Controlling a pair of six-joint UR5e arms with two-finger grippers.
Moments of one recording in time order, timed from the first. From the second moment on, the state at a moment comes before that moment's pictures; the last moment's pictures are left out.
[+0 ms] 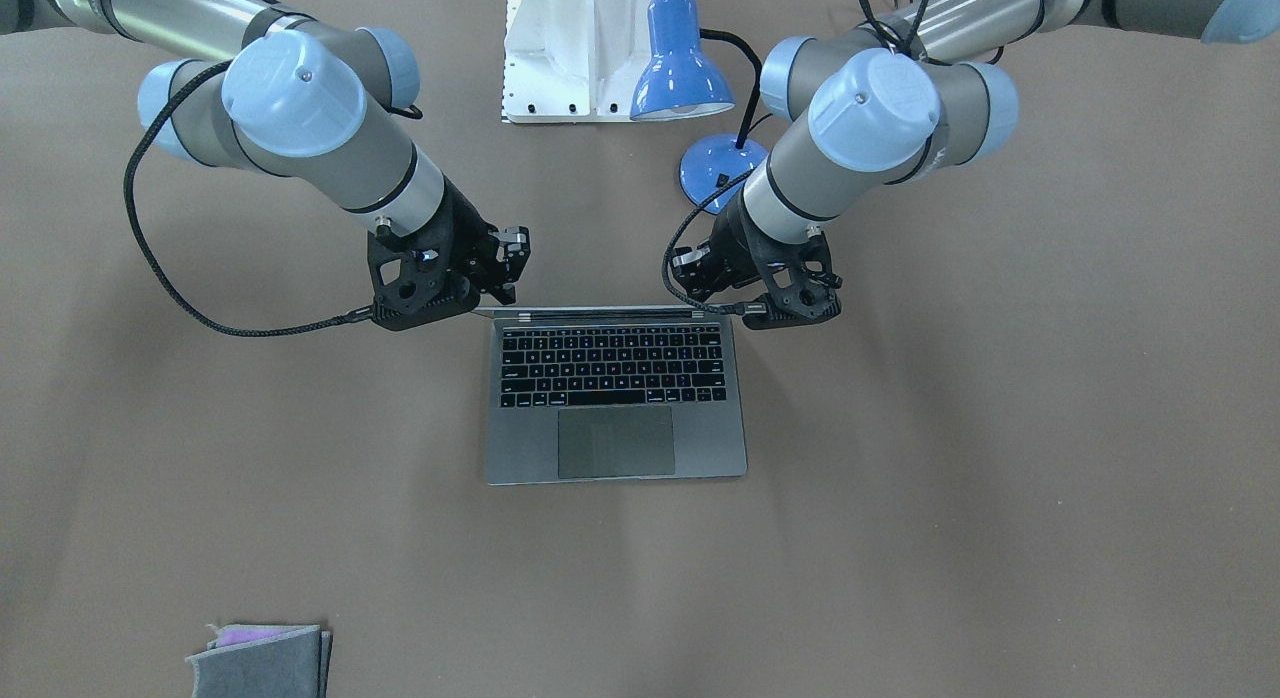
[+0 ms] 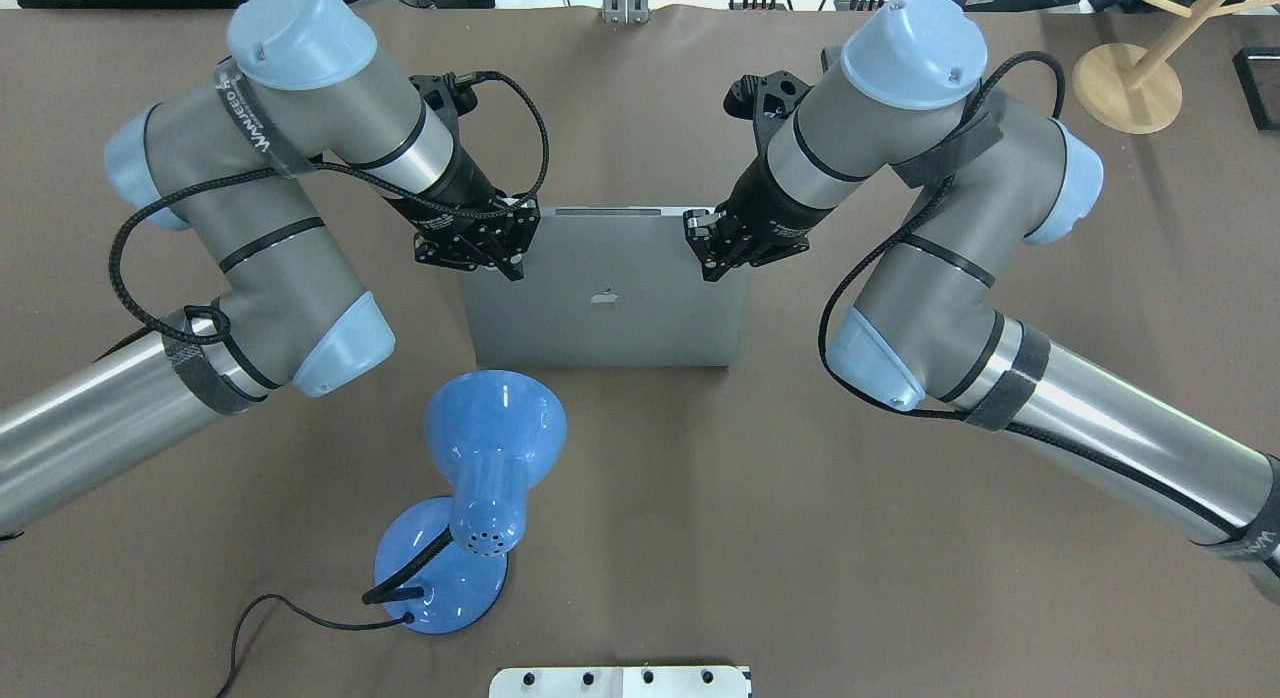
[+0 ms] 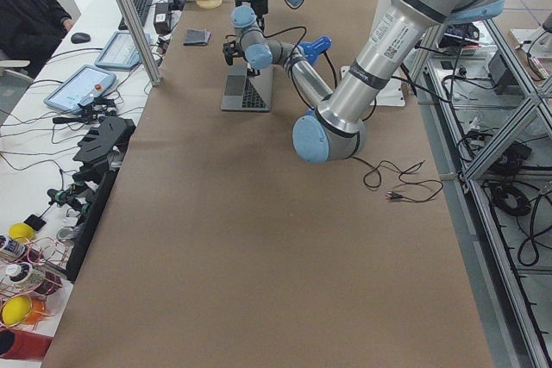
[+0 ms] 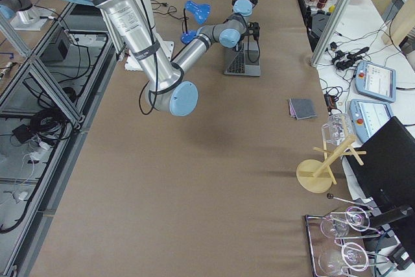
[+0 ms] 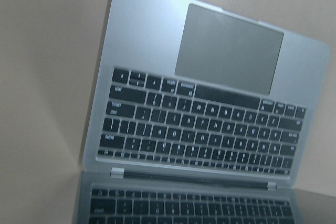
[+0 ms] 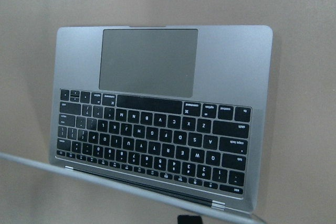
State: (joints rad) left arm -0.77 -2.26 -1.59 -1.81 -2.27 -1.35; right arm 0.74 -0.92 1.62 -1.30 2.23 1.09
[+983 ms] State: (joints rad) left arm -0.79 -2.36 -1.28 -2.01 -2.21 -1.34; right arm 0.75 -0.72 1.21 -1.09 2.15 1.09
